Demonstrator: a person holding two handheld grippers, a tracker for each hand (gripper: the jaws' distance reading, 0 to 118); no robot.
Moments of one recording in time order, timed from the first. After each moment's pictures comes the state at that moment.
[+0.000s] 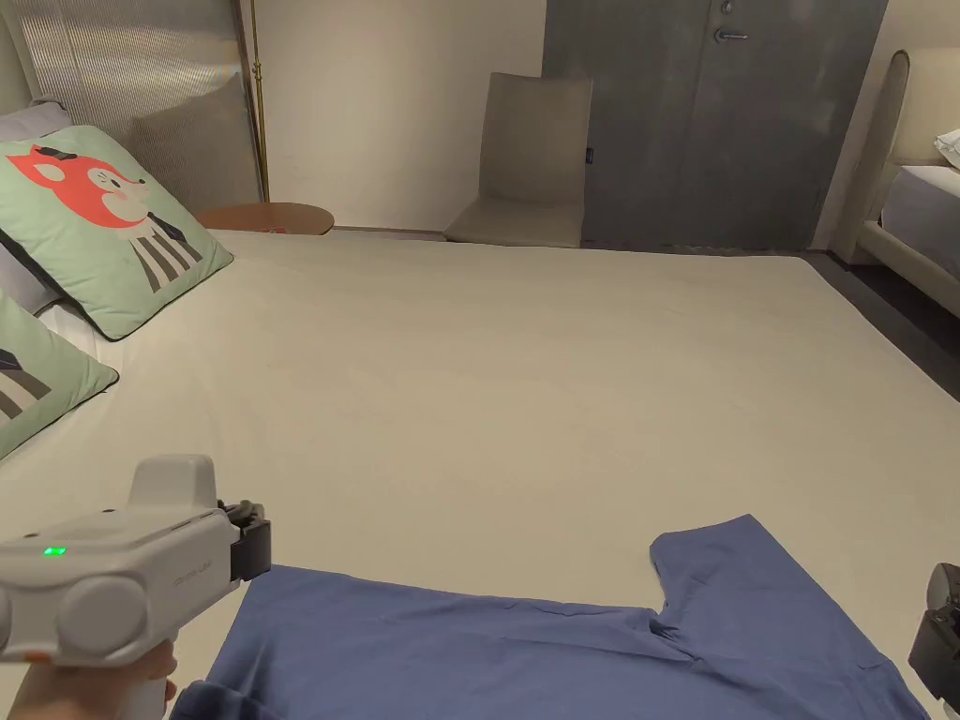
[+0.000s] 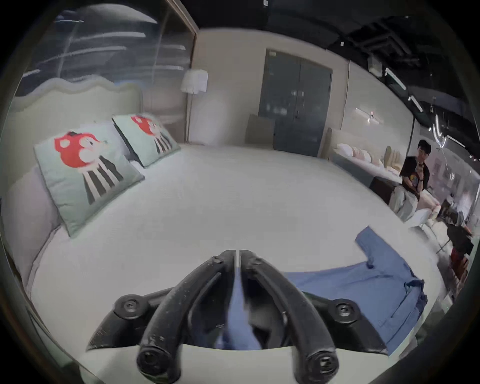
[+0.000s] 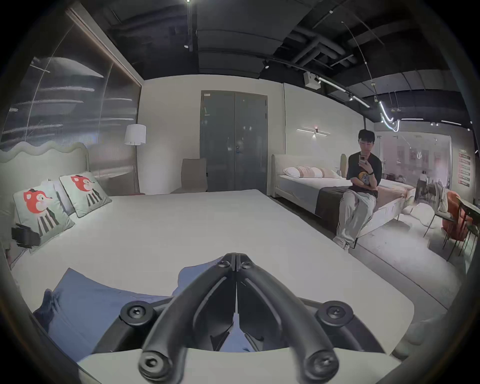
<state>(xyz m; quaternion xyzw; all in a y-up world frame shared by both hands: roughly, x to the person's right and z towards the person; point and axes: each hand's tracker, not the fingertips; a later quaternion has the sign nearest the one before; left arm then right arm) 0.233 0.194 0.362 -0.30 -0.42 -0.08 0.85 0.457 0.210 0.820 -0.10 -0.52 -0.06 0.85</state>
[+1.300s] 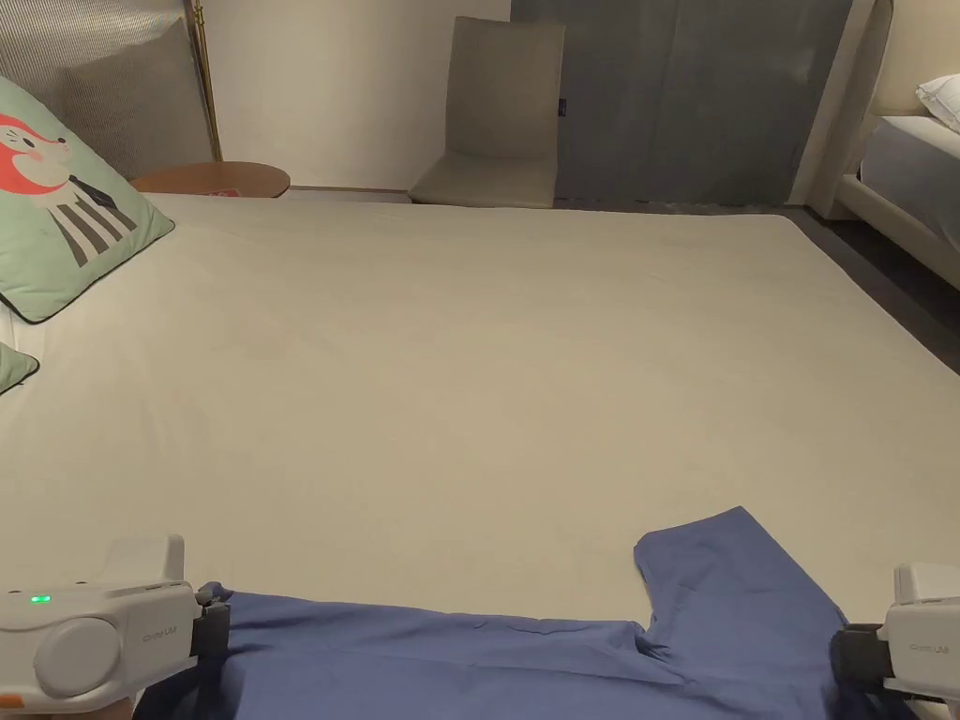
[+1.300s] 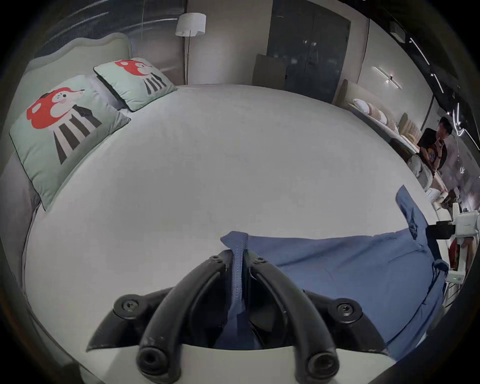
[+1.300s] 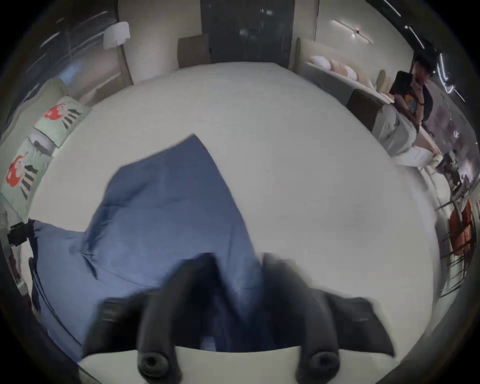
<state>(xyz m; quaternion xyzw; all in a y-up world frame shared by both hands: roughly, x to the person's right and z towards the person) 0.273 0.114 0.327 -0.40 -0.39 -0.13 0.82 0.644 0.113 0.778 -0.40 -0.42 -0.22 0.79</state>
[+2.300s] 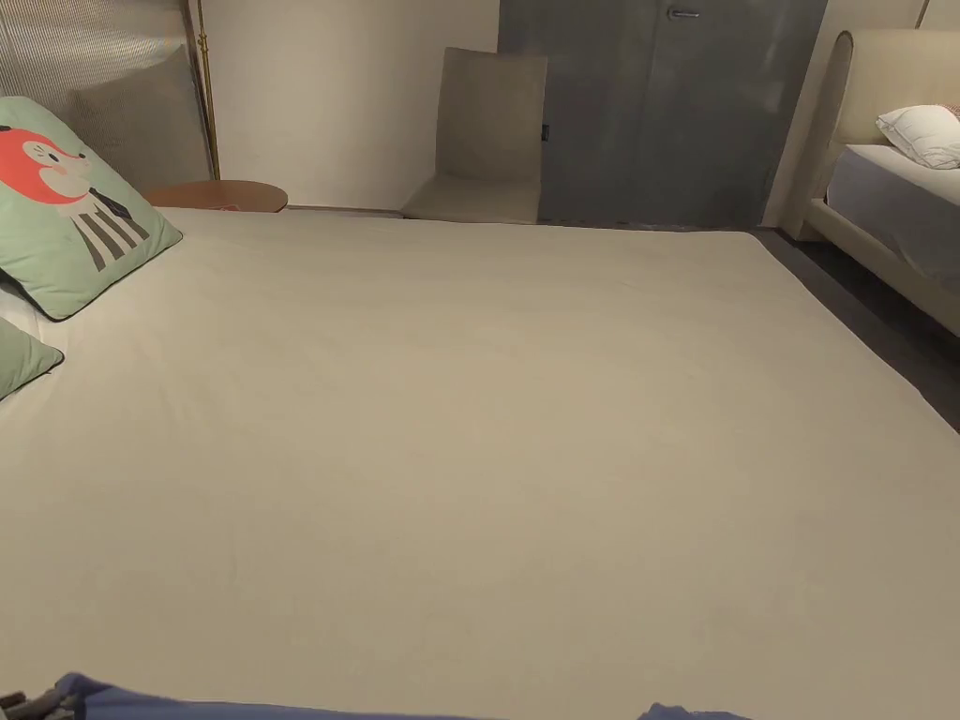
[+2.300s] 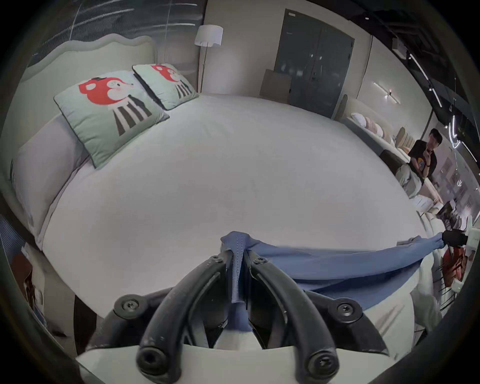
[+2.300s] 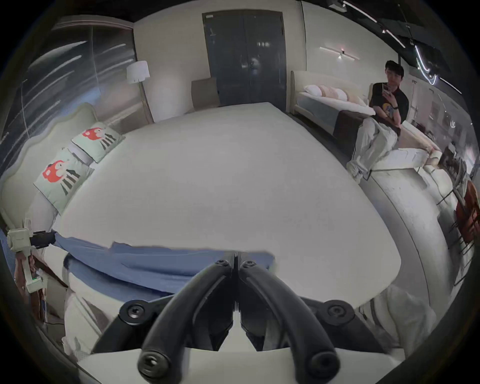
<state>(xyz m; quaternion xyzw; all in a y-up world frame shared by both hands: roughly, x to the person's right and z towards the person) 0.090 0.170 0.432 -0.40 -0.37 -0.10 0.83 0.454 0.213 0.944 -0.33 -0.42 -0.22 0.82</state>
